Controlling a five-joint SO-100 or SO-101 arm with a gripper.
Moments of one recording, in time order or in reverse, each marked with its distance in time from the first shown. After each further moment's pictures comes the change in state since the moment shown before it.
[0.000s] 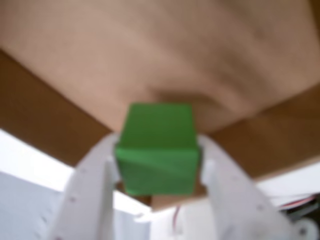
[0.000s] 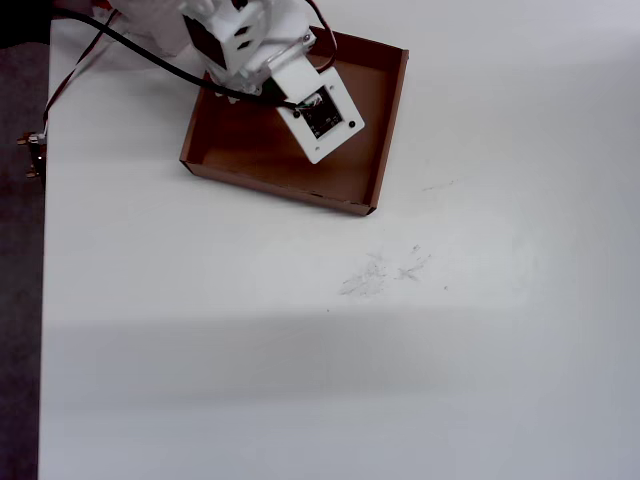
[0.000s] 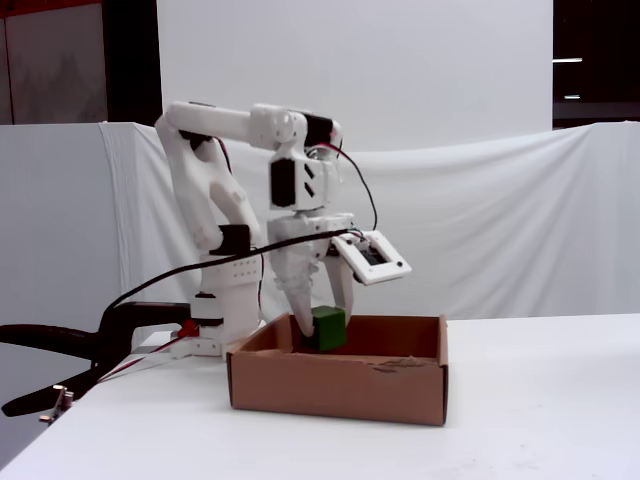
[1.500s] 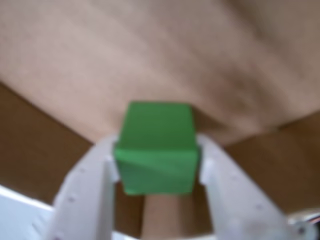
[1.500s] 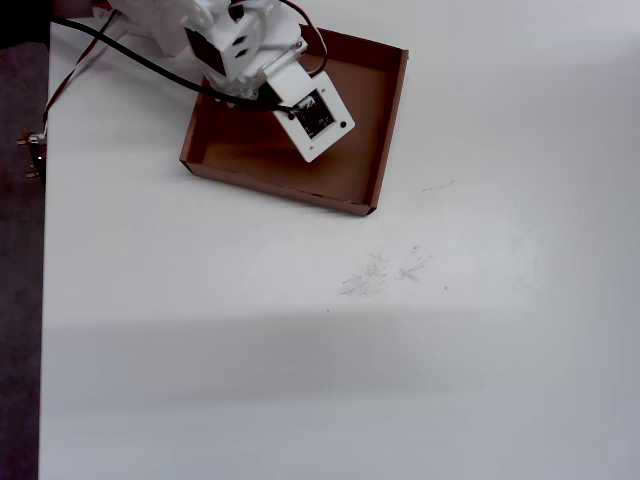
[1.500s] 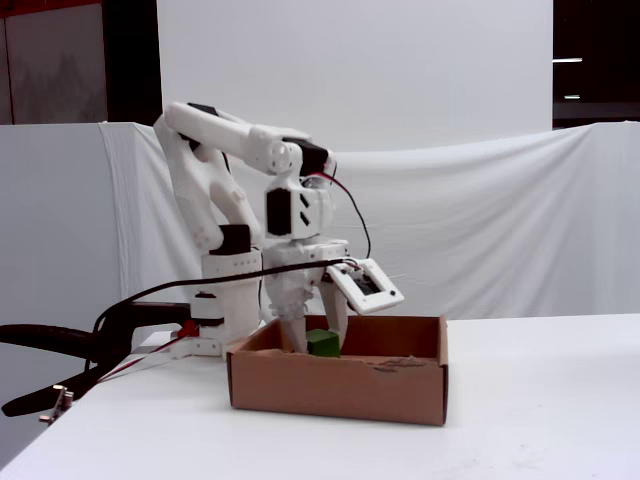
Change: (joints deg) arm -0.7 0.5 10.5 -9.9 0.4
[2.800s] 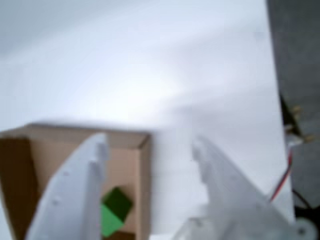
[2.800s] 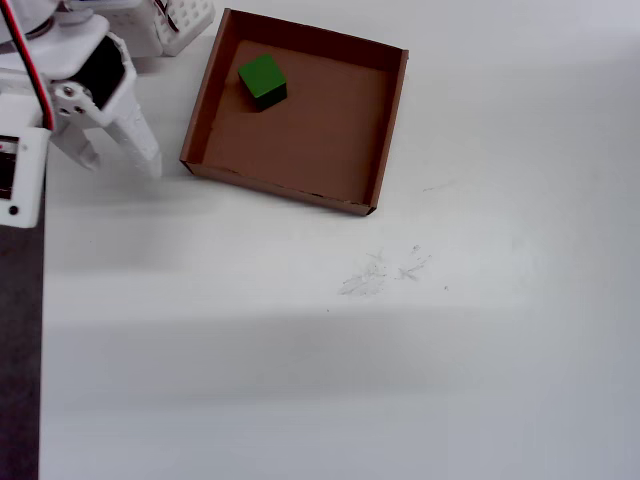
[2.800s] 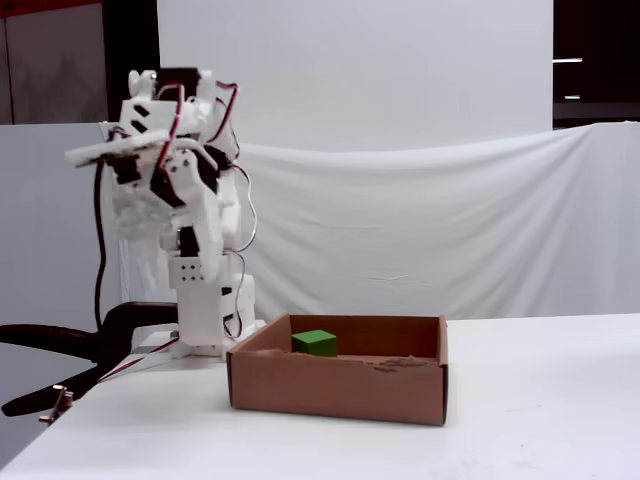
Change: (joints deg) arm 54.5 26.5 -9.8 9.6 -0.4
